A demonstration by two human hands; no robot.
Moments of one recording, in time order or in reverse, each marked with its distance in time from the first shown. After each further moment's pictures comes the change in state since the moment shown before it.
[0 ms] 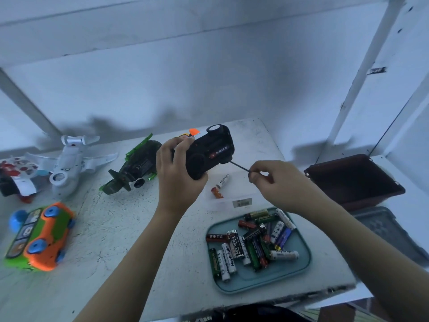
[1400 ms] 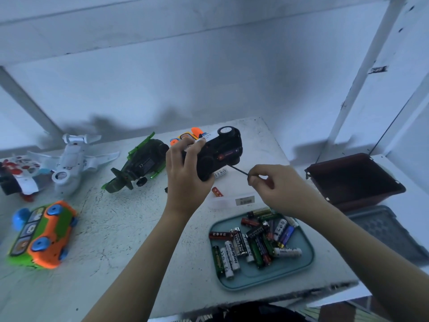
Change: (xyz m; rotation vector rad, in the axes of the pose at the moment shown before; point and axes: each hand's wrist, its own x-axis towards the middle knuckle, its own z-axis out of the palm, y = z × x) left_hand -0.007 0.006 0.006 -0.031 0.018 0.055; right_hand -0.004 0.004 0.013 0.037 -0.001 -0.059
